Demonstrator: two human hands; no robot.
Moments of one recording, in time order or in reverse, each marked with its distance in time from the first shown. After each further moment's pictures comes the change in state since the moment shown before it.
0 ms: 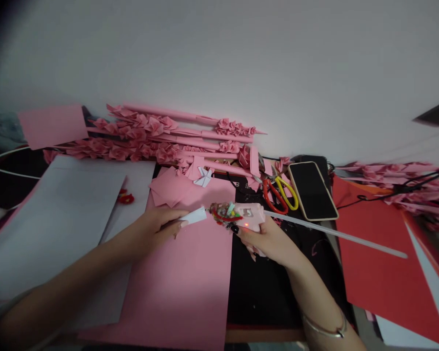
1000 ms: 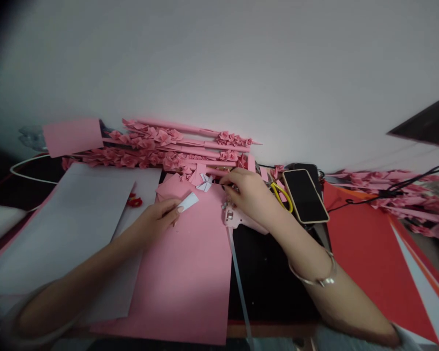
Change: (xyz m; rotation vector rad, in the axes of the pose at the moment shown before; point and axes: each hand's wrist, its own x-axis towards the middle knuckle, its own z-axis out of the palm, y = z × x) left_hand 0.005 -0.014 0.001 -0.140 0.262 -0.188; right_hand 0.054 -0.088 0.001 -1.070 0.245 -0.630
